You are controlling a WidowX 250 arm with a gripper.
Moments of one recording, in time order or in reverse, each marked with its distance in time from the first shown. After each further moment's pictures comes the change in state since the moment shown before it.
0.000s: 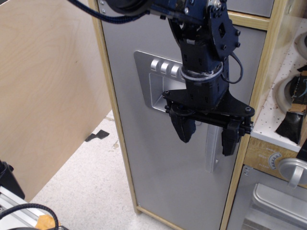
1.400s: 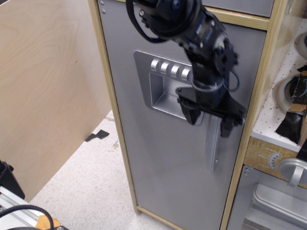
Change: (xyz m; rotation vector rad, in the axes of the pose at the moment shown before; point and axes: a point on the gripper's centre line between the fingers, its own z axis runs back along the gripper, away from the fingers) arm 0.078 0.036 -0.057 0.099 -0.197 -0.056
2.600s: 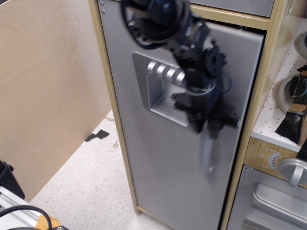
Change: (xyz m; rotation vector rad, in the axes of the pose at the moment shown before) arm -0.026 -0.001 -0.003 -0.066 0.073 0.037
